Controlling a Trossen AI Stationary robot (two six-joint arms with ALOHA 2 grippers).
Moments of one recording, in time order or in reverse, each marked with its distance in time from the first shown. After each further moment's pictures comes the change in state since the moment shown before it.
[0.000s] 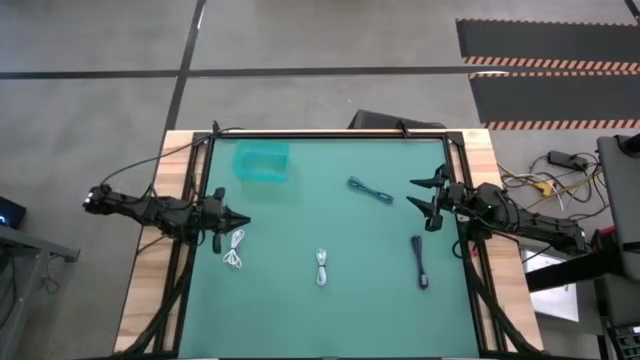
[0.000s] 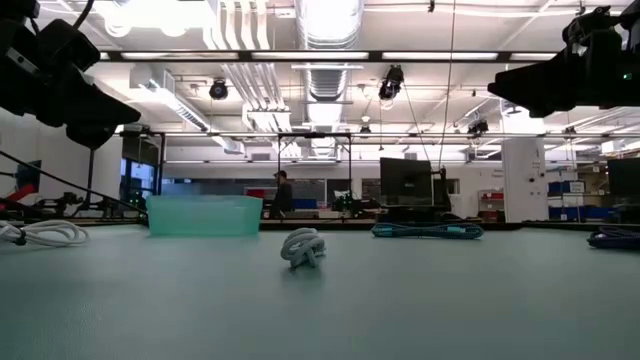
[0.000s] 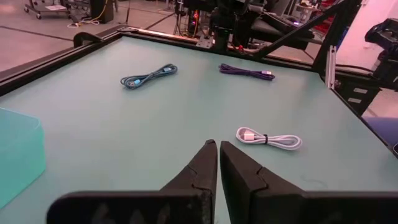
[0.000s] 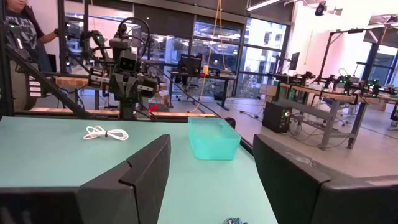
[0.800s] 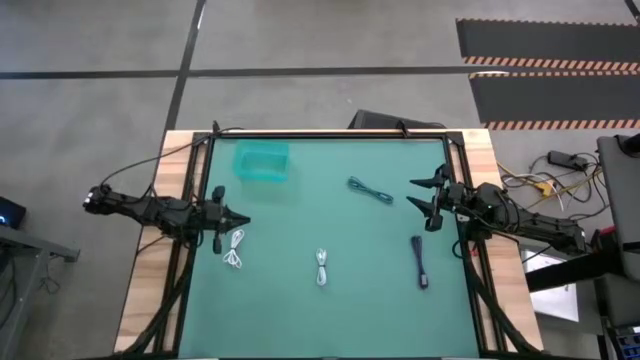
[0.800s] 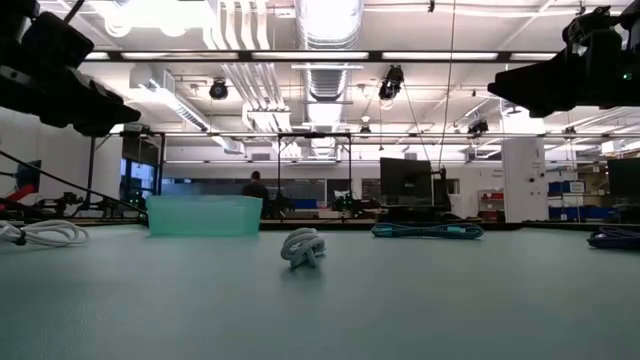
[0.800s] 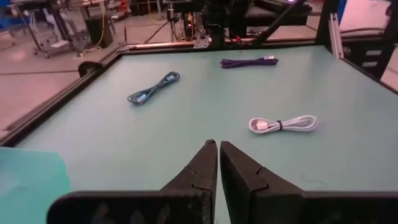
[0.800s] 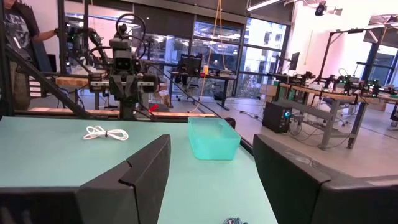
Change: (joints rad) left arm 0.000 0.000 0.000 0.000 0.000 0.235; right arm 0.000 0.000 0.000 0.000 0.000 0.000
